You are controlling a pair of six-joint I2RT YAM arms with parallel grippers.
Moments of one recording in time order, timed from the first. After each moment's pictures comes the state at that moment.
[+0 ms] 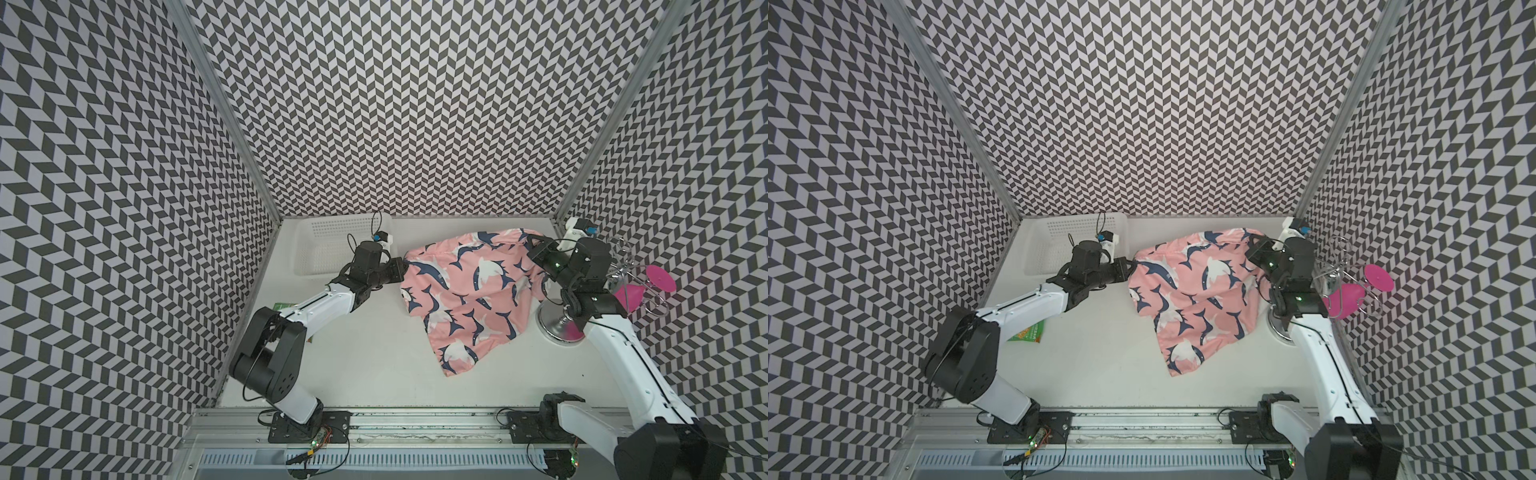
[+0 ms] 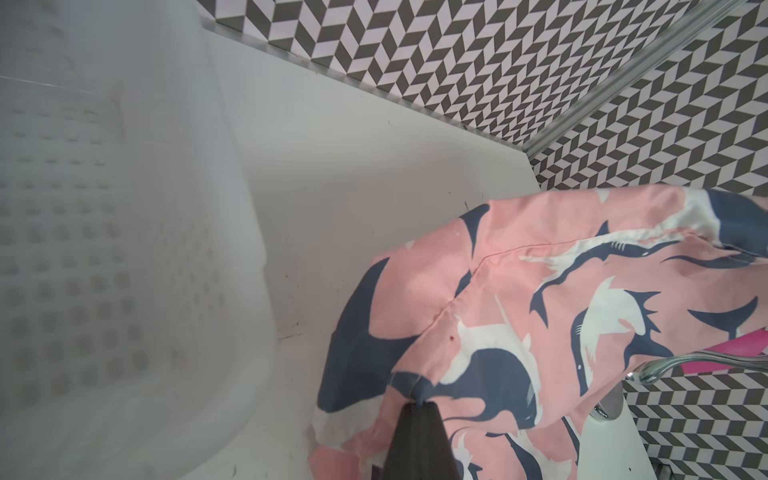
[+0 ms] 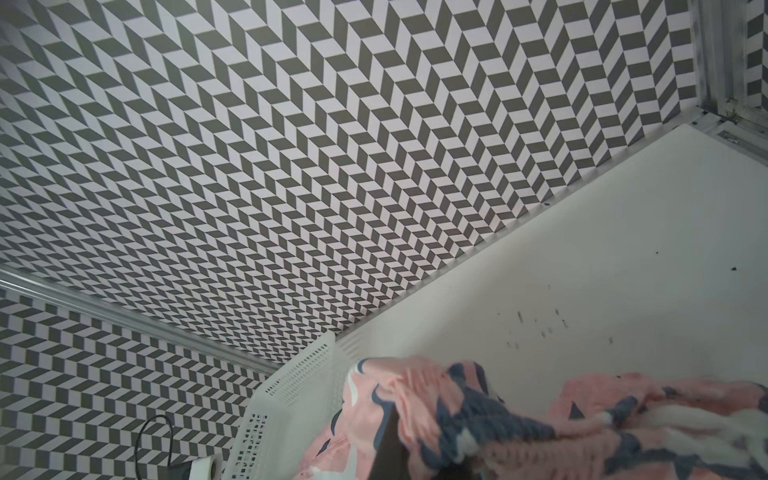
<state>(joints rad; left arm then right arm) -0.47 1.65 1.02 0.15 0.30 -0.58 -0.02 1.08 0.89 -0.06 -0.20 0.69</state>
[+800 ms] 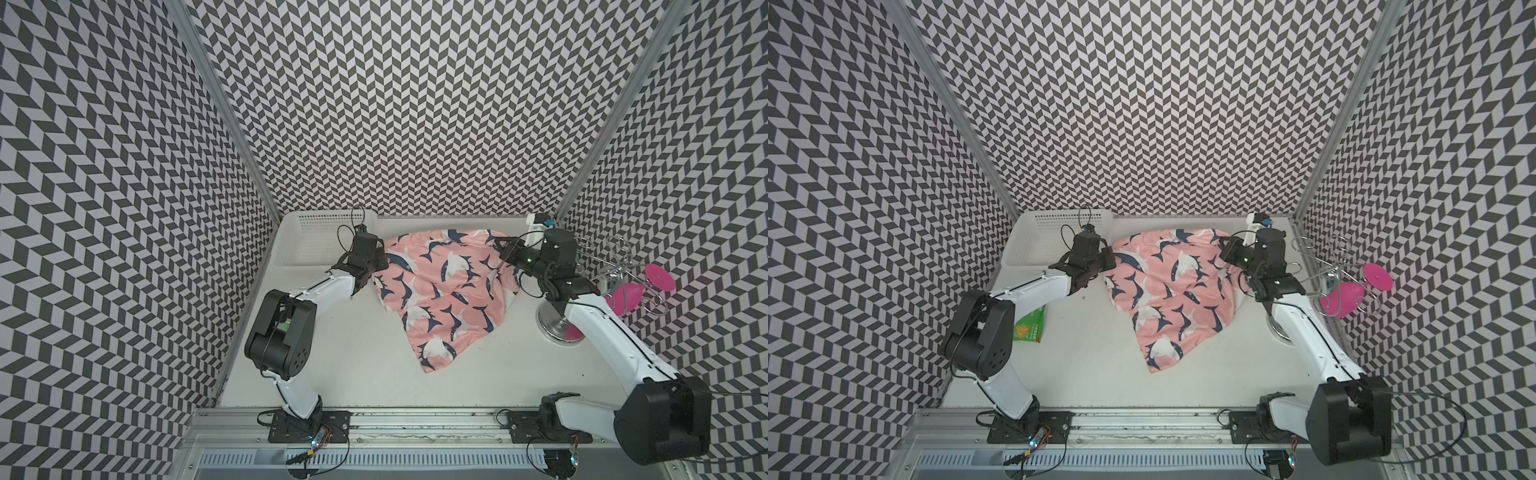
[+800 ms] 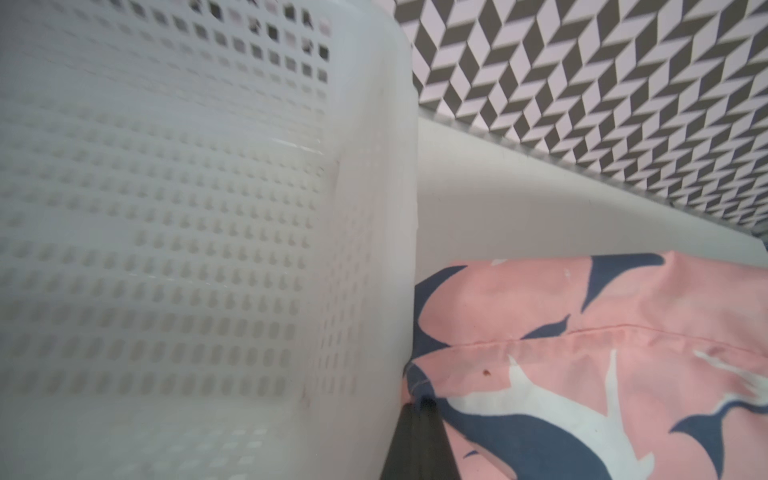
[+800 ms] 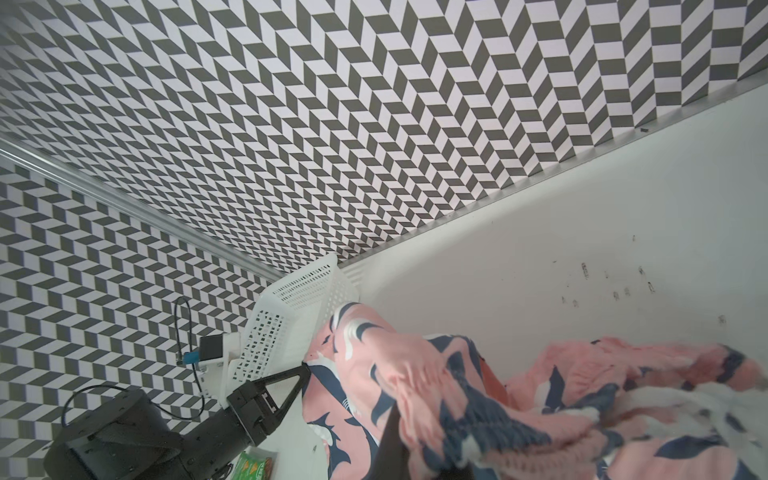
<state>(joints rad) -0.37 1.69 1.12 -0.03 -0.13 -0.51 0.13 1.25 0.98 -0.07 -0.30 0.60</state>
